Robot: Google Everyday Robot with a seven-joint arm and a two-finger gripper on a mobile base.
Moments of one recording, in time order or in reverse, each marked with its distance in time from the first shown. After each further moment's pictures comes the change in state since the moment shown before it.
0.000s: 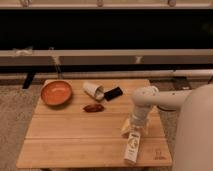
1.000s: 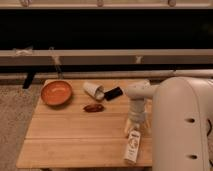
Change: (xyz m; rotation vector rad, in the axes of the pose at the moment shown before) arm 0.002 -0.013 0.003 0.135 0.210 -0.036
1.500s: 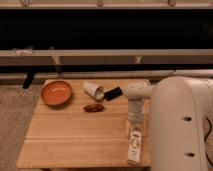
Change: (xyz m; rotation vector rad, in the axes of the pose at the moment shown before) arm 0.001 0.012 0.003 -0.008 0.019 -0.041
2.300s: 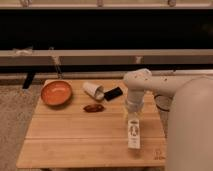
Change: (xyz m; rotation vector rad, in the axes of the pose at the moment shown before) arm -0.021 0.023 -0.107 -0.002 -0.351 -0.111
